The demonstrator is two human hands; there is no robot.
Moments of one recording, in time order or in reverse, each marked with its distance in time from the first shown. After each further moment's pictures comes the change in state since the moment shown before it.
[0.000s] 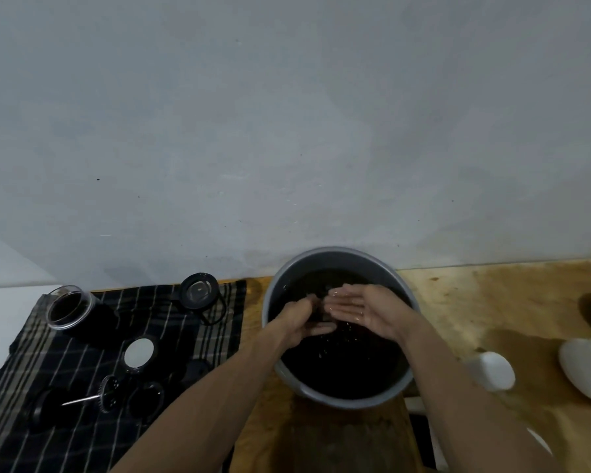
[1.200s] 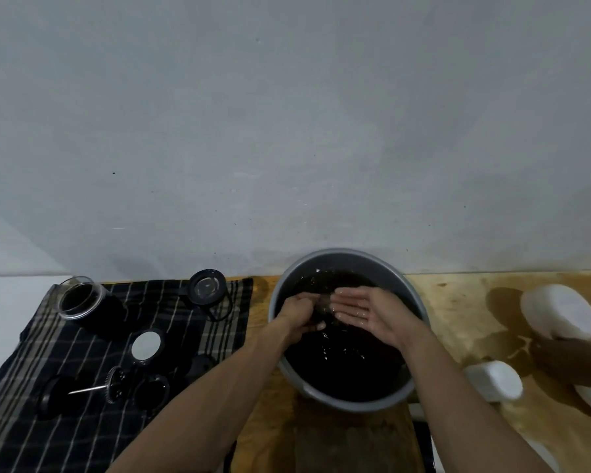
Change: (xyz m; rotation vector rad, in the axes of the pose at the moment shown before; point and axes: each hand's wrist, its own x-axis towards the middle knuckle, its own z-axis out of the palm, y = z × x) left_hand 0.014 0.001 -0.010 0.059 0.114 0.128; right_hand 0.004 0.005 0.007 0.008 0.069 -0.016
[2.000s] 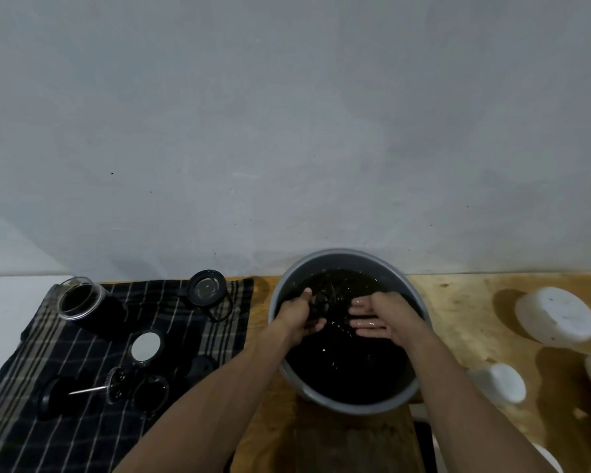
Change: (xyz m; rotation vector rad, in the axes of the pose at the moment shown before) left_hand 0.000 0.002 0.001 -0.161 0.072 -0.097; right_hand 0.009 -0.001 -0.014 -0.291 0.201 0.072
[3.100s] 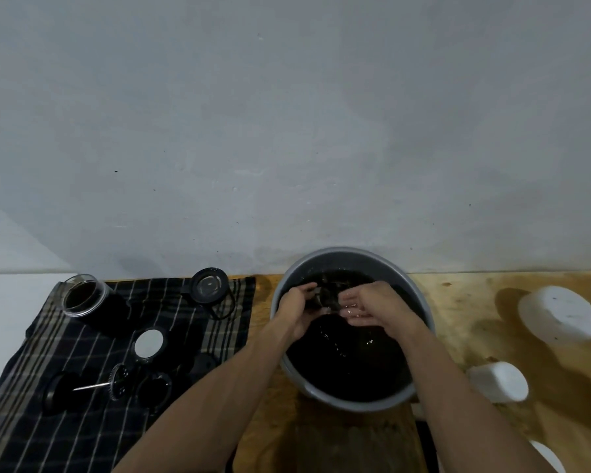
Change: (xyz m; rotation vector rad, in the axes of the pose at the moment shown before) left_hand 0.000 0.005 -0.003 -0.207 -0.134 0.102; right_hand -0.006 -0.012 0.017 -0.064 -0.059 -0.105
